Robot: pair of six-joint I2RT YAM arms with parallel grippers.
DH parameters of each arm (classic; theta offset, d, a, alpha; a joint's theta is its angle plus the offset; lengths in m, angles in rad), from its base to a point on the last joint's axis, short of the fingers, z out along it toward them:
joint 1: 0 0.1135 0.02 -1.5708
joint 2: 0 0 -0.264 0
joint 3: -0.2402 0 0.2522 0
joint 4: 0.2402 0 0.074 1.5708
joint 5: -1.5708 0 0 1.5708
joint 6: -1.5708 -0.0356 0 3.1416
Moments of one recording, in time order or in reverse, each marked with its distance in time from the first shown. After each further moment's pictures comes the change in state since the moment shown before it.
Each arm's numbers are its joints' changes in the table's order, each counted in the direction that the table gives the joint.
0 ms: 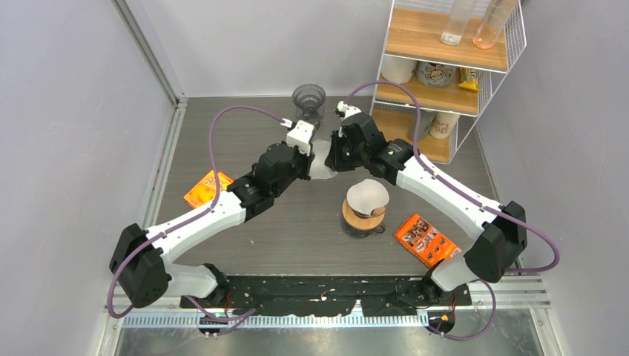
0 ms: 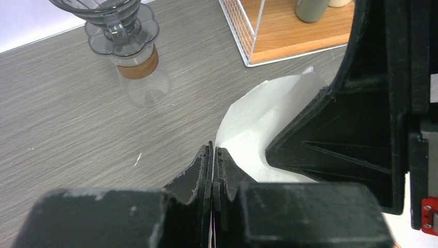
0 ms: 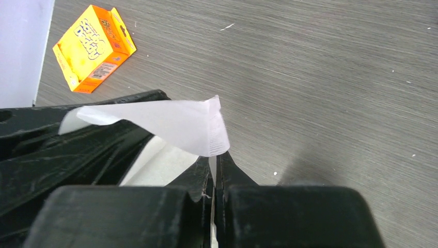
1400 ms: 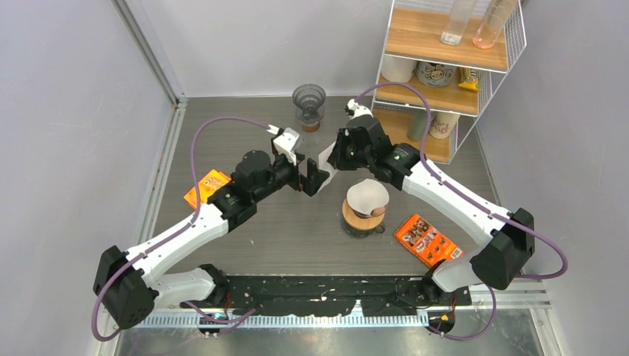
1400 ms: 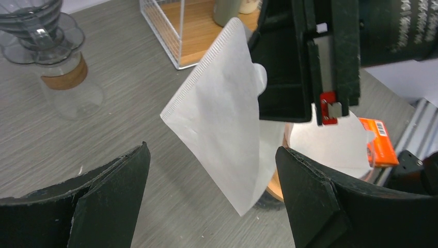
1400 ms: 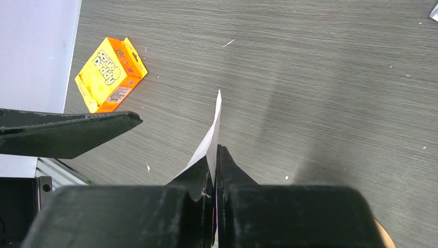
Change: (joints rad) left arm 0.072 -0.179 0.131 -0.051 -0.365 0.072; right arm -0.001 -0.055 0.047 -0.043 -0.061 -0.096
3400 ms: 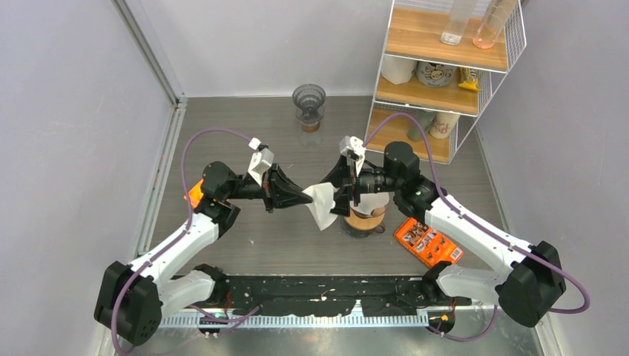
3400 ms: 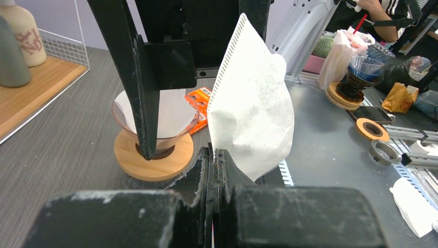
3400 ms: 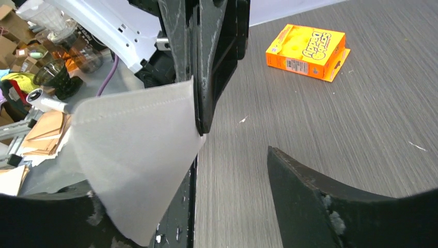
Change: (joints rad) left arm 0.267 -0.069 0.235 -0.600 -1.039 0.269; right arm -0.069 -0.280 0.471 -0.635 0.993 0.468
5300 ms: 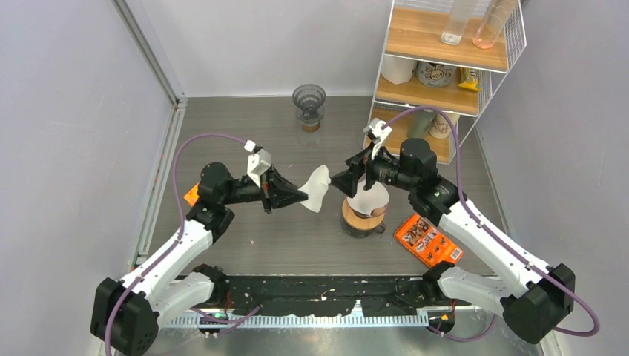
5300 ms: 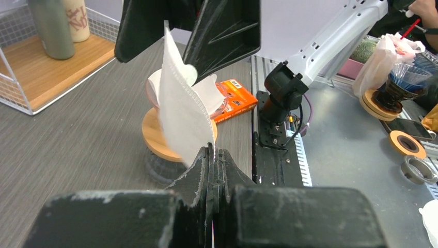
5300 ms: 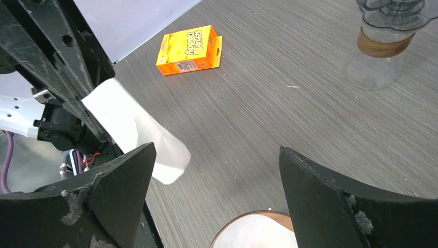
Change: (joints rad) left arm 0.019 -0.093 0.005 0.262 0.134 -0.138; right arm -0.080 -0.117 -0.042 0.205 -0.441 -0.066
